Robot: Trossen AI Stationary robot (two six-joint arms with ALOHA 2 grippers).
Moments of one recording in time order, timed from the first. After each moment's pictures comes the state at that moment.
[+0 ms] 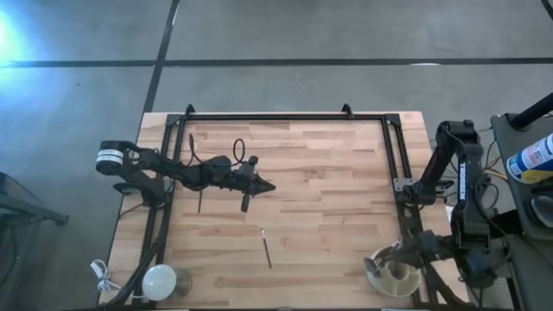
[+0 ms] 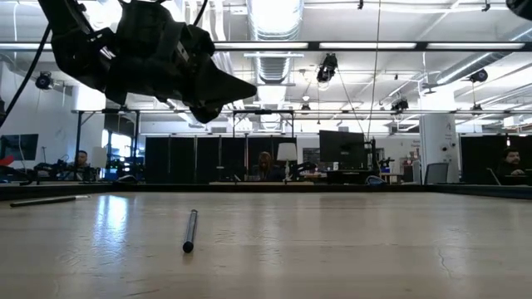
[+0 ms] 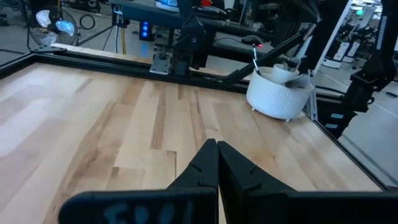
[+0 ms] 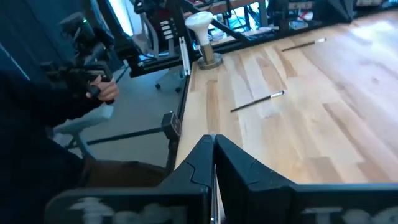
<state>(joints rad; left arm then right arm) 0.10 1.50 0.49 0.92 0.23 -0.17 1.53 1.12 0.78 -0.58 1.23 1.25</state>
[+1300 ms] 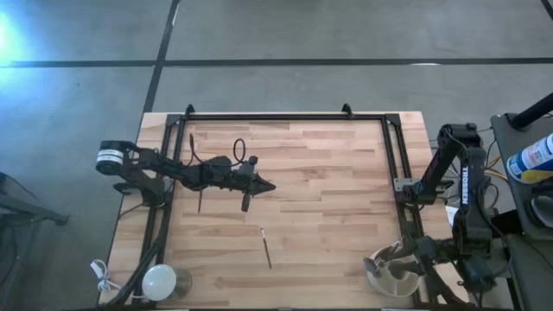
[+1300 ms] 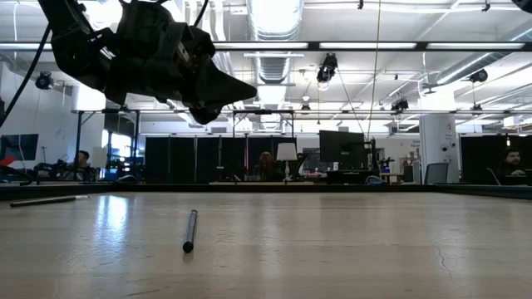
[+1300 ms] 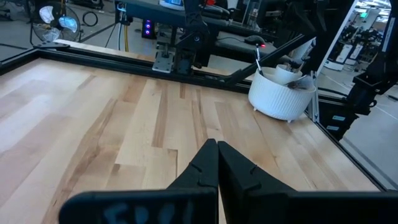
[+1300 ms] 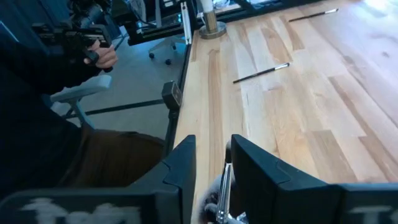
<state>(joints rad) 0.10 1.50 0.49 0.91 0.22 -0.19 1.53 1.18 0.83 -0.69 1.11 1.33</state>
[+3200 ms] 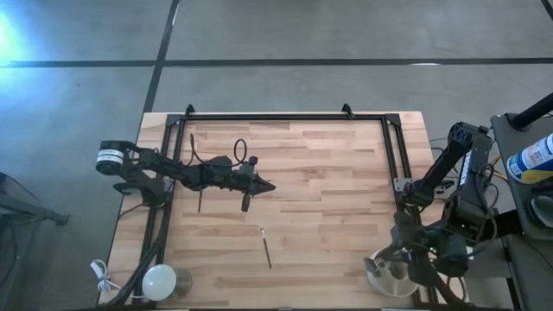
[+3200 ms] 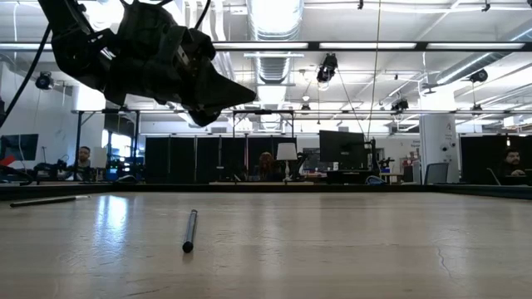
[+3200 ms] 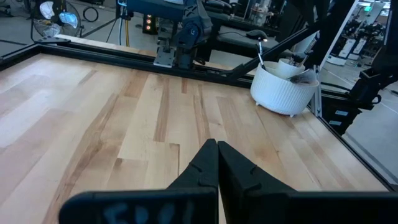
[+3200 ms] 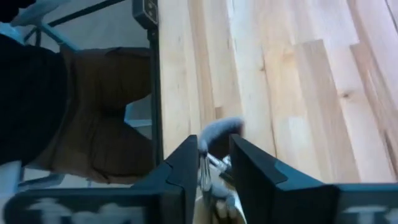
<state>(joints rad) 0.10 1.50 0.49 0.89 0.22 -0.18 1.16 1.14 1.12 -1.02 0.42 1.25</state>
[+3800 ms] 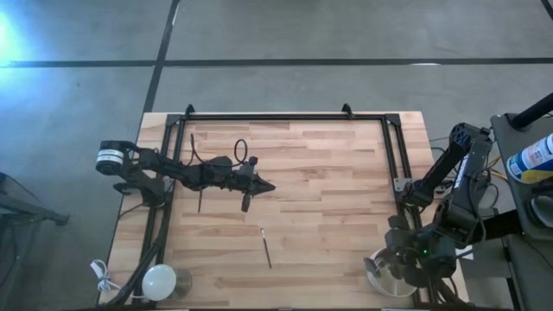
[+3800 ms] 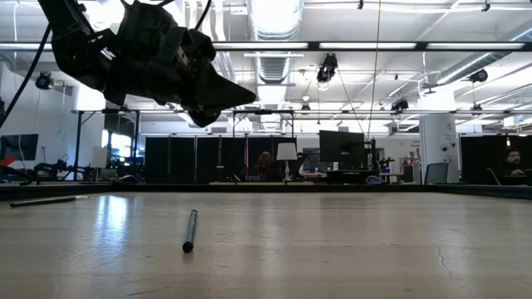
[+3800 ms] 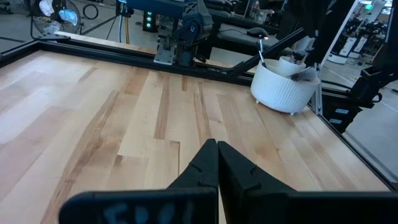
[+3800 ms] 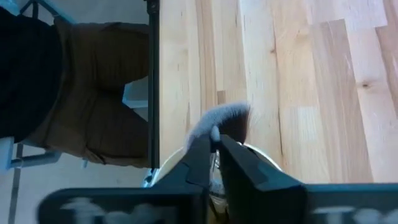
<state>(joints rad) 0.10 1.50 0.49 0.88 0.22 -0.18 1.11 1.15 1.04 -0.92 0.31 1.17</state>
